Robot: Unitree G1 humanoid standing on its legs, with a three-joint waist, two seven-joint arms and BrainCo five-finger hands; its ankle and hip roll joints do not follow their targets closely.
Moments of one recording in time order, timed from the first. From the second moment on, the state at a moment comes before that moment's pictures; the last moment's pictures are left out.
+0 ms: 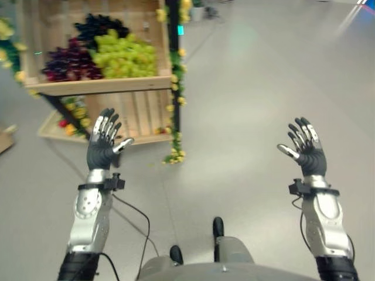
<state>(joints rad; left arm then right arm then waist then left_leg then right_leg) 0.06 0.37 0.06 -0.06 -0.44 -0.36 0.01 0.13 -0.28 -0.18 -0.04 0.38 -0.27 0.04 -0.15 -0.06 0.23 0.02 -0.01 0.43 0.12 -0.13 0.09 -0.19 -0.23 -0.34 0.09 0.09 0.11</state>
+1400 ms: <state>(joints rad) 0.05 0.34 0.01 -0.07 -0.42 -0.38 0.03 0.16 -0.43 -0.27 -0.09 0.36 -0.29 0.00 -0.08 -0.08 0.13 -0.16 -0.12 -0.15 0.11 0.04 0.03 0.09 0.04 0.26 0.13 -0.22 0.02</state>
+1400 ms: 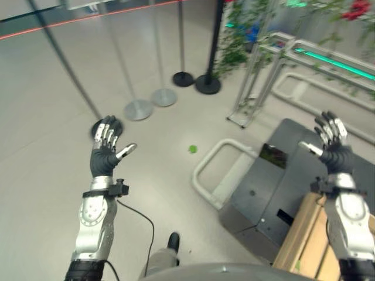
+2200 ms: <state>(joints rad) 0.09 0.37 0.14 -0.03 -0.40 -0.38 0.10 0.06 -0.38 -0.14 0.05 0.27 -0.23 -0.02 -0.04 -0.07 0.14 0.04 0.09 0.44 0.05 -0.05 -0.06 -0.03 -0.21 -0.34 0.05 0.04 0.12</state>
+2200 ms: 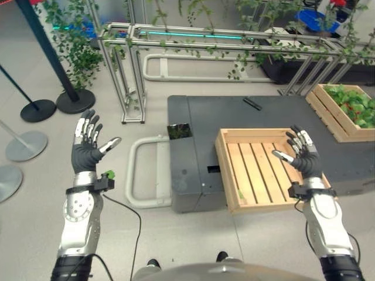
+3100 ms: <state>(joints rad) 0.07 0.29 0.14 0.09 -0.37 -0.39 0.17 0.04 -0.44 -0.09 0.02 0.24 -0.24 -0.04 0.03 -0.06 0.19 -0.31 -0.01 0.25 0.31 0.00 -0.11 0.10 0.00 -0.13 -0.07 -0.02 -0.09</state>
